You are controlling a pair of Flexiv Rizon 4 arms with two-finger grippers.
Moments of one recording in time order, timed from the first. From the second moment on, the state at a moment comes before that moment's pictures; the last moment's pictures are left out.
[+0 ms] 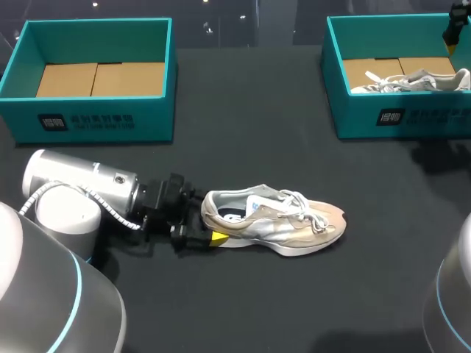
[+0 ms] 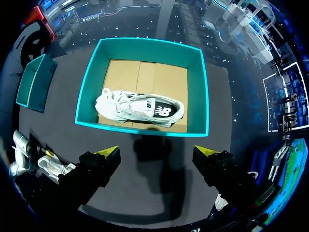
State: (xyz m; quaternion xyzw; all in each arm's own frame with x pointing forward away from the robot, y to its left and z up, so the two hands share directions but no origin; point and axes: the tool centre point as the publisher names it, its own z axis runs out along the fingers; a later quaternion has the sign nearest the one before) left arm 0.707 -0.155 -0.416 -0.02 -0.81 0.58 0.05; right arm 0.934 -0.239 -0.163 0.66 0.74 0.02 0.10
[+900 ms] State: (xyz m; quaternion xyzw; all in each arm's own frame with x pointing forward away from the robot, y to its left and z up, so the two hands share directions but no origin) left arm 0.707 -0.154 -0.415 -0.02 -0.81 0.58 0.05; right arm 0.898 -0.188 -0.163 0.69 0.72 0.03 0.08
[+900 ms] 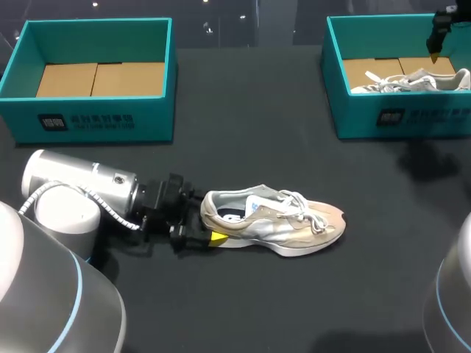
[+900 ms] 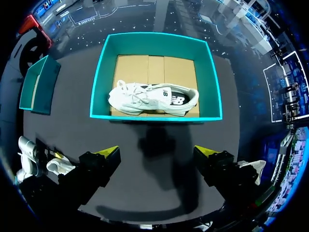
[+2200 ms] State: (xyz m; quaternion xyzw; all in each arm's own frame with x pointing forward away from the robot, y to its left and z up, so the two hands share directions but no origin) left arm 0.707 -0.154 -0.415 -0.02 -0.81 0.58 0.05; right arm 0.737 0.050 -0.166 0.71 0.69 0.00 0.15
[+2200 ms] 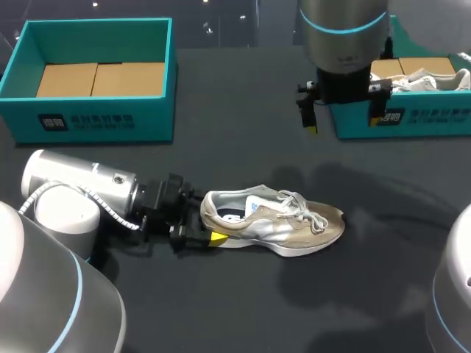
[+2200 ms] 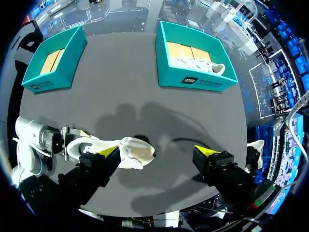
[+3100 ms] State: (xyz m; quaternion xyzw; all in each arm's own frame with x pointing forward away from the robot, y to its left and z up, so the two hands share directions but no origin) left arm 0.706 -0.153 -0.415 -0.02 -0.81 0.58 0.05; right arm 0.687 0.132 -0.223 0.72 0.67 -0.05 0.15
